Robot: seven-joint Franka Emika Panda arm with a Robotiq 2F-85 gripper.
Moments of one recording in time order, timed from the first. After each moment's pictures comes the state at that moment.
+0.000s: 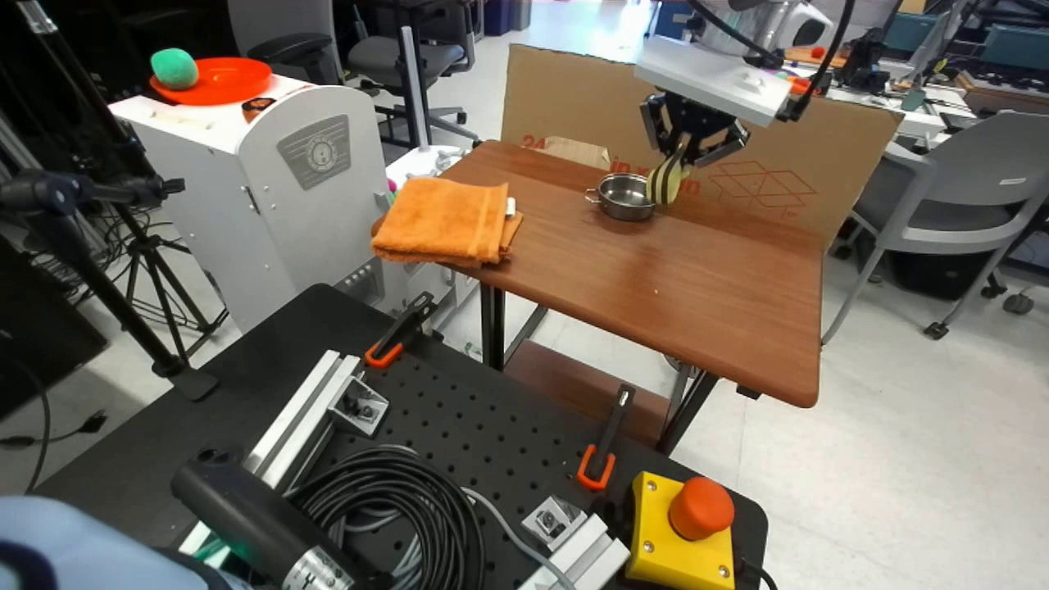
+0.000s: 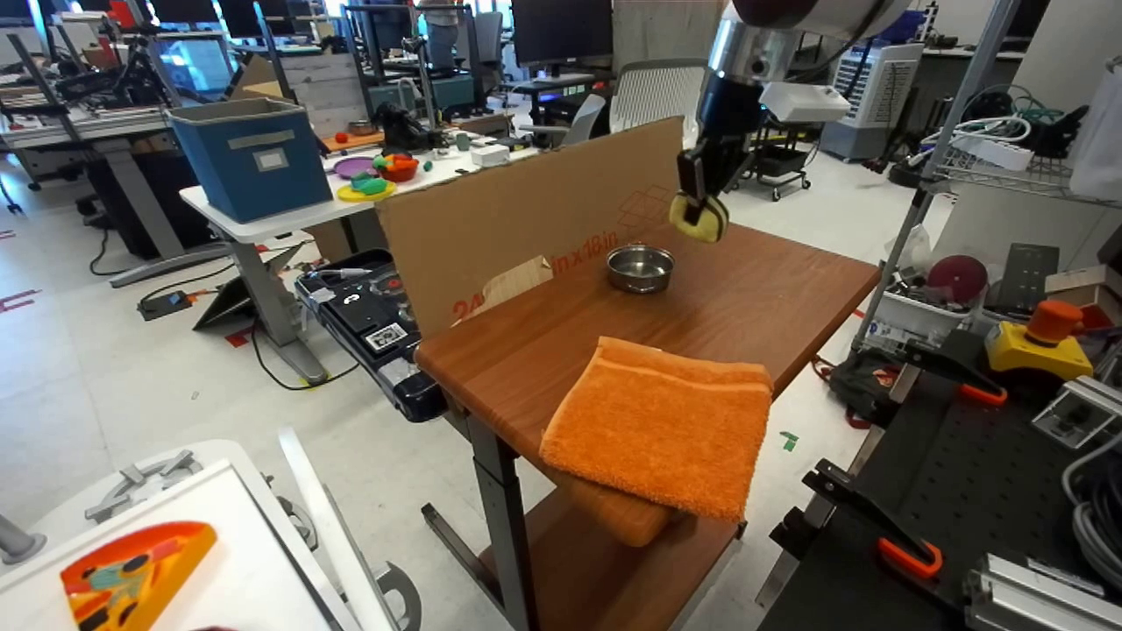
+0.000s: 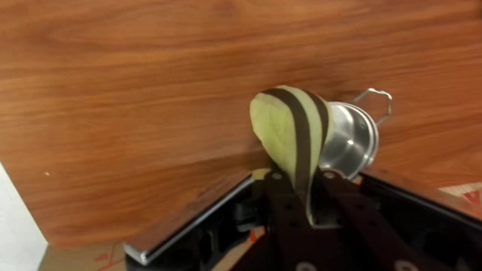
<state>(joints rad) -0.15 0.44 0.06 -1.98 0.17 2.55 -0.23</state>
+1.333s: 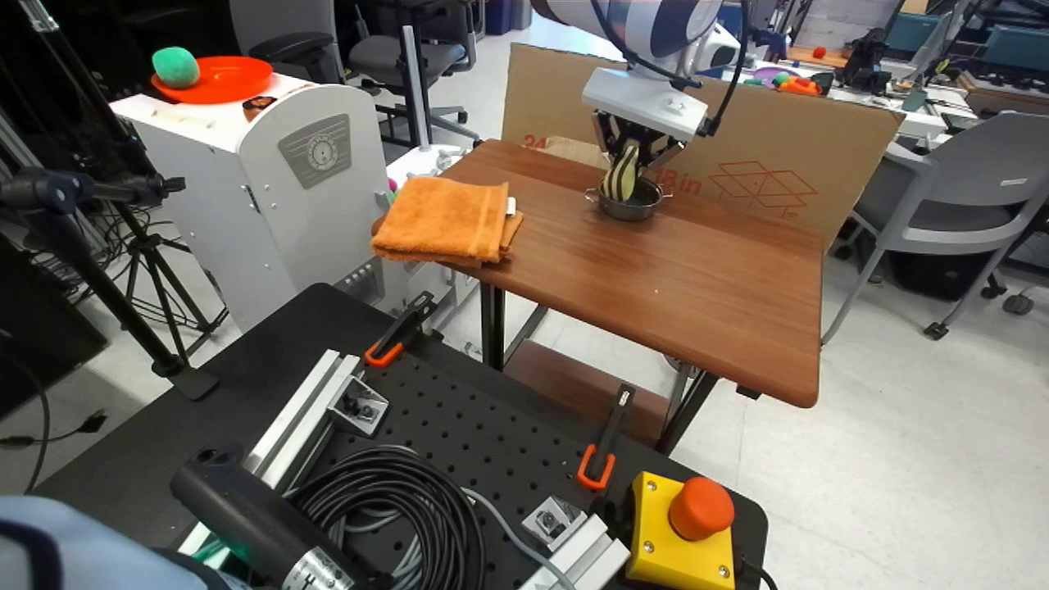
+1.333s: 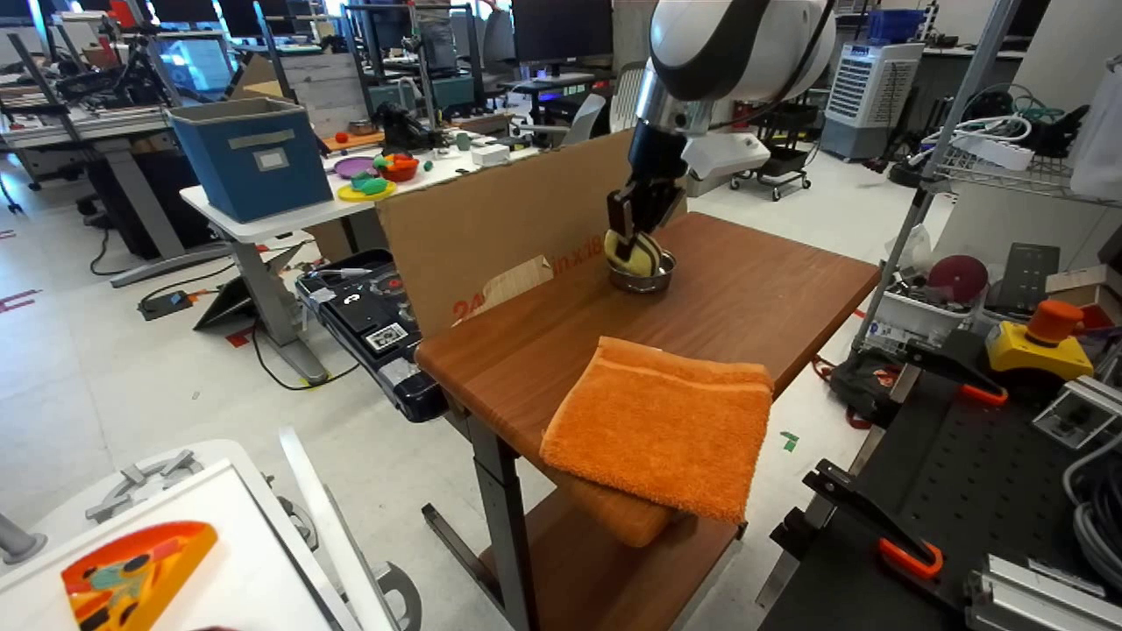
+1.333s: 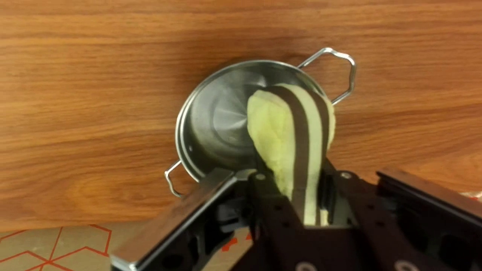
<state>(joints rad) -0.05 0.62 0.08 -1.84 0.12 2.65 -0.17</state>
